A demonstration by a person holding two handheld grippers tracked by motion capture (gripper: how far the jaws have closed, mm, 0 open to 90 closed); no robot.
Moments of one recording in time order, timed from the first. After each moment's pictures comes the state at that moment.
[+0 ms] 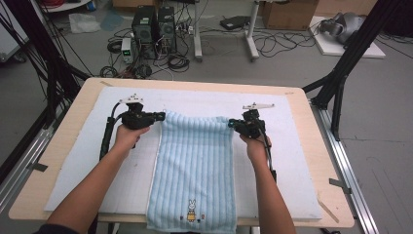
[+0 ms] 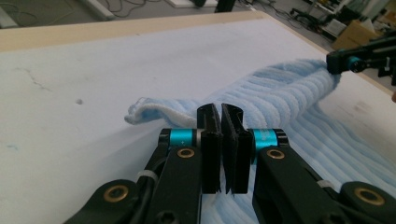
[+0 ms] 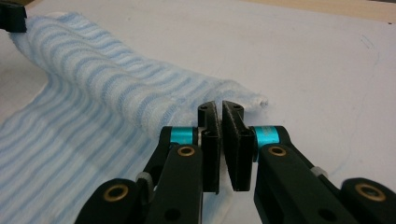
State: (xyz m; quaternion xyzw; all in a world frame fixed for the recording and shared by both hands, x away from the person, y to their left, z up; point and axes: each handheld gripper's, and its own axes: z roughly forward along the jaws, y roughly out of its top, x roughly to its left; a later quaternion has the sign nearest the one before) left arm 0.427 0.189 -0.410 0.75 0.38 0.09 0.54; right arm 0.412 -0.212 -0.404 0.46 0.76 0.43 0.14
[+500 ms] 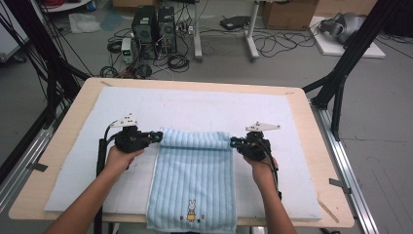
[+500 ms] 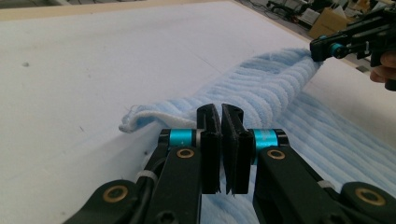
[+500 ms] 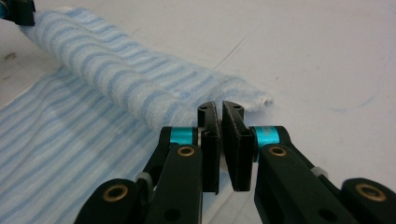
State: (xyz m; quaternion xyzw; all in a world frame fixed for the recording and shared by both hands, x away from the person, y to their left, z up) left arm 0.359 0.195 -0.421 0.76 0.34 0.07 0.55; right arm 0.343 -0.216 -0.409 0.43 0.78 0.44 0.14
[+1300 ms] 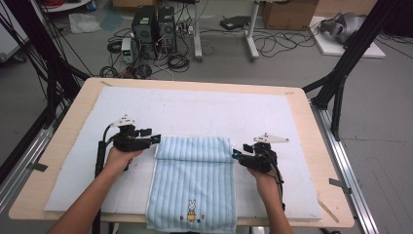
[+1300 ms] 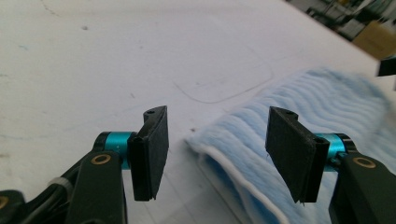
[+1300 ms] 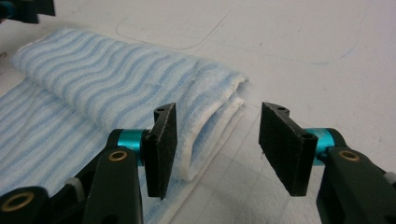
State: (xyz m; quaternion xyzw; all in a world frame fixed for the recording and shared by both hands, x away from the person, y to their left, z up) left arm 0.380 0.201 -0.437 0.73 0.43 0.11 0.52; right arm 0.318 -0.234 -0.426 0.47 0.75 0.44 0.14
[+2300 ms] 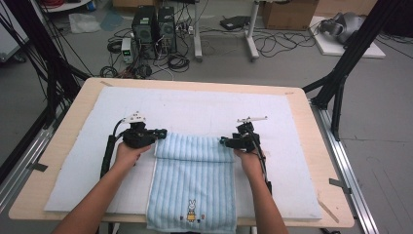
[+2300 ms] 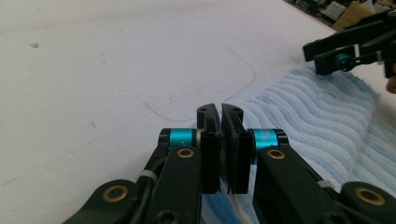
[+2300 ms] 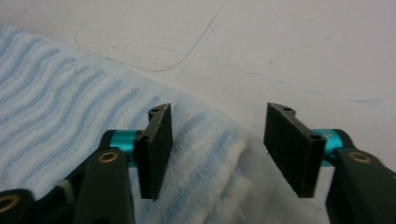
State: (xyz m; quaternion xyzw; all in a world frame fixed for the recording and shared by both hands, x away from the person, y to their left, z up) left arm 0.387 0.181 -0.434 0.76 0.38 0.08 0.53; right arm 0.392 -0.198 -0.436 0.51 0.76 0.39 0.09
